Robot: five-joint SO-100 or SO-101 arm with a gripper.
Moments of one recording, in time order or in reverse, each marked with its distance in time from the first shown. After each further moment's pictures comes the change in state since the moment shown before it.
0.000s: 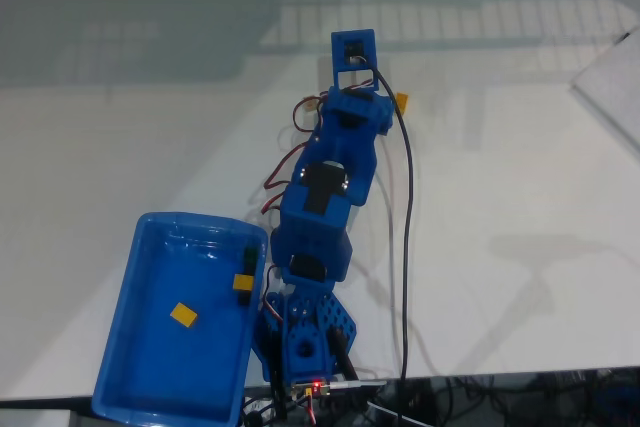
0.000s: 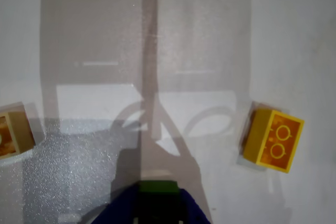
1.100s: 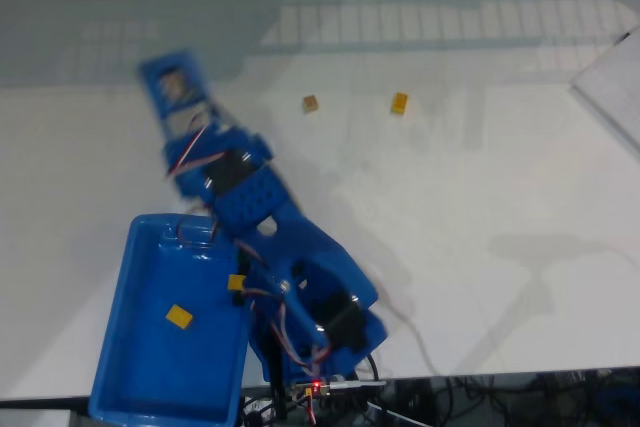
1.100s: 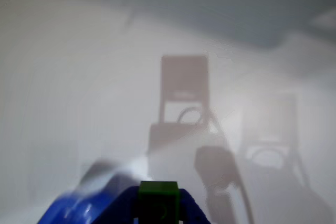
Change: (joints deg) arm -60.4 59.6 13.4 35.2 33.8
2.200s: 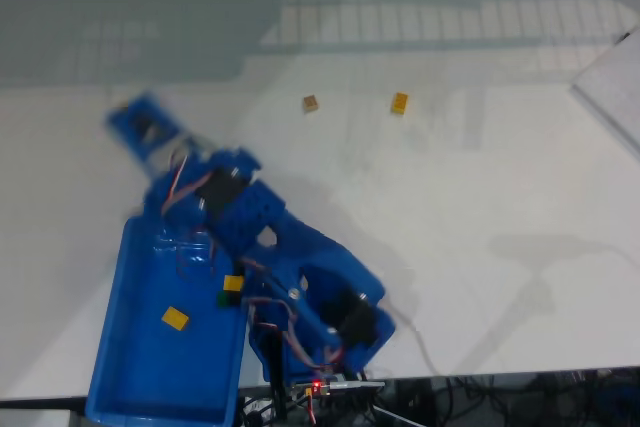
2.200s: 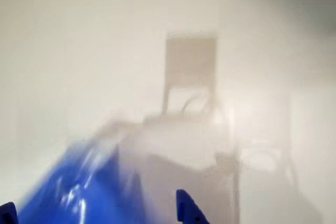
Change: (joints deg) arm 3.2 -0.4 1.0 -3.0 -6.1
